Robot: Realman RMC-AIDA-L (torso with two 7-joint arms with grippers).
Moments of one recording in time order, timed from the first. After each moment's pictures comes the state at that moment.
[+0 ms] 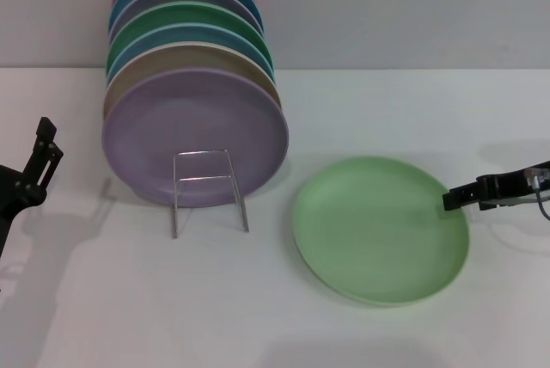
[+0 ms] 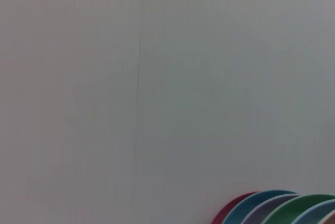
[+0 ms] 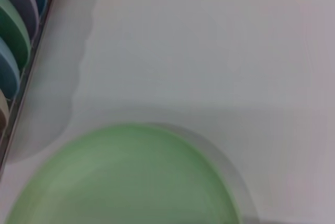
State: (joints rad) left arm -0.27 -2.07 -0.61 -0.26 2.12 1.47 -0.09; right arm 0.52 2.04 2.10 1.11 -2.51 1.34 -0.43
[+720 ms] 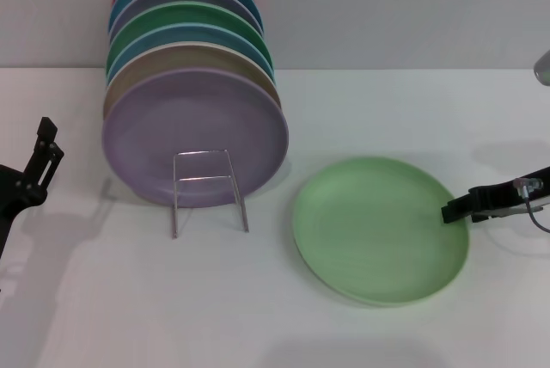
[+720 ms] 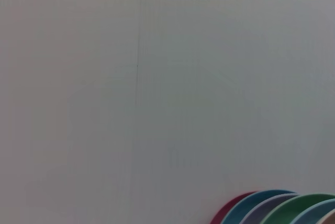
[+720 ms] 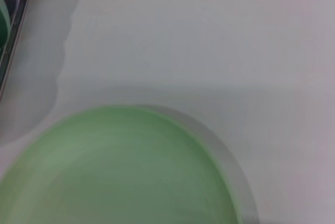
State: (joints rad) left arm -0.27 -2.07 -0.61 -0.26 2.13 1.47 -0.09; right arm 0.57 2.03 2.09 1.00 -2.54 1.31 -0.44
